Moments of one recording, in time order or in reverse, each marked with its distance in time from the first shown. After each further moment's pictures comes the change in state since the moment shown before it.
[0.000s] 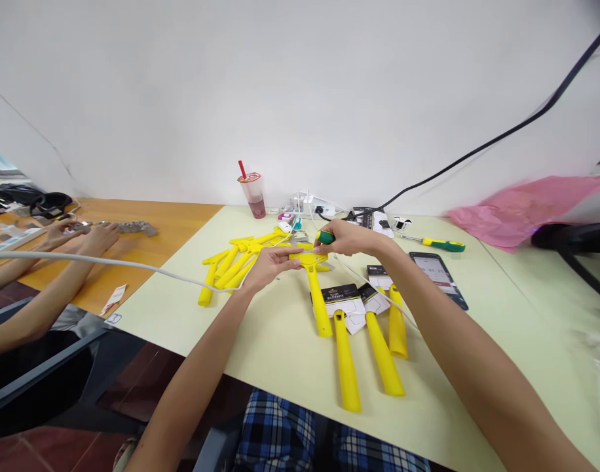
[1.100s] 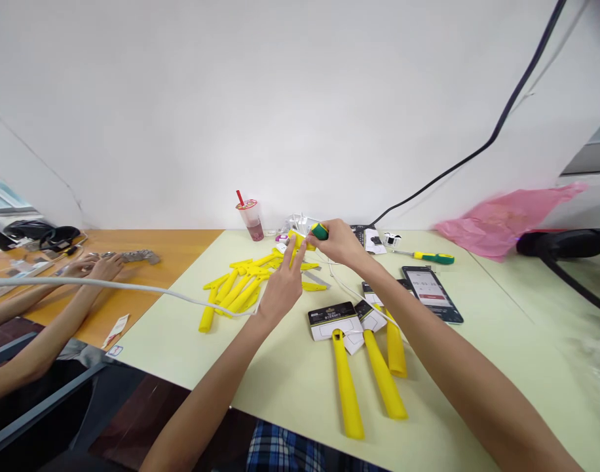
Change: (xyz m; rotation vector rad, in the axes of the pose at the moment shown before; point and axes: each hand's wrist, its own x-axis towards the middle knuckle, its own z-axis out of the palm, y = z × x) left_hand 0.000 0.030 0.057 0.804 0.166 0.426; right_hand 0.003 -0.028 0.000 -0.006 0.607 -0.046
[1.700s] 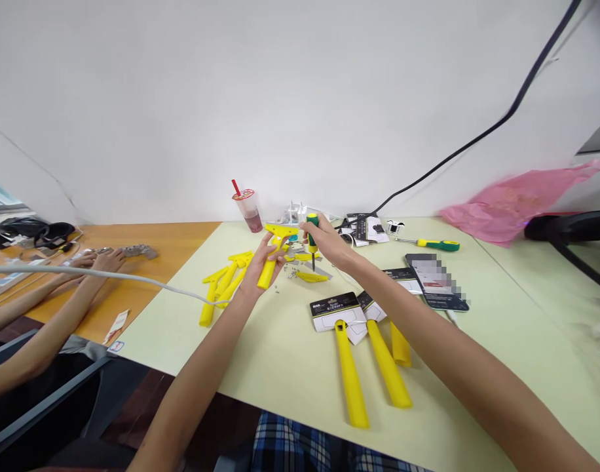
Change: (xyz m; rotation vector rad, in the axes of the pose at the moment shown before) left_hand 0.023 -0.060 -0.026 -1.118 0.032 -0.538; right_hand -0.004 0.005 0.043 0.628 -0.048 0.113
